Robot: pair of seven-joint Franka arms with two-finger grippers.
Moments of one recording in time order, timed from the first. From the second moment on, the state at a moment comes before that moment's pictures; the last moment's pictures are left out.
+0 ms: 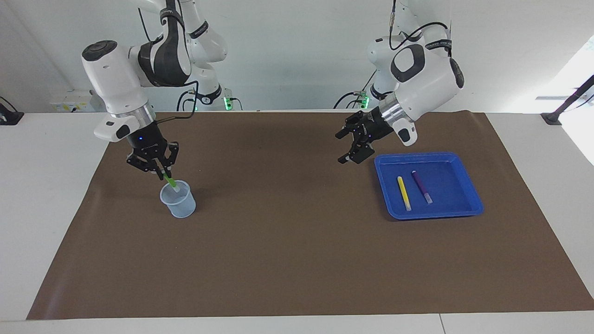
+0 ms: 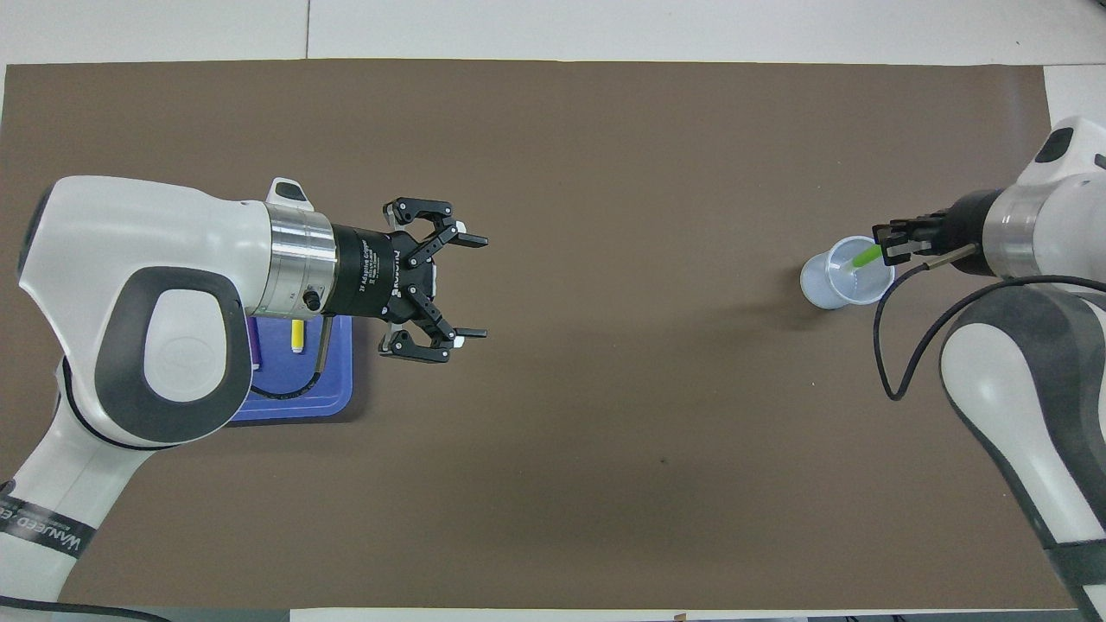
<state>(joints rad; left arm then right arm) 0.07 0.01 -0.44 -1.94 -0.67 2.06 -1.44 -0.06 -0.06 0.03 -2.07 0.12 2.25 -0.40</state>
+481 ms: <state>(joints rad) 0.19 0.01 -0.43 -1.95 -0.35 1.92 -1.03 -0.10 -0.03 0.03 -2.16 0.12 2.41 -0.49</state>
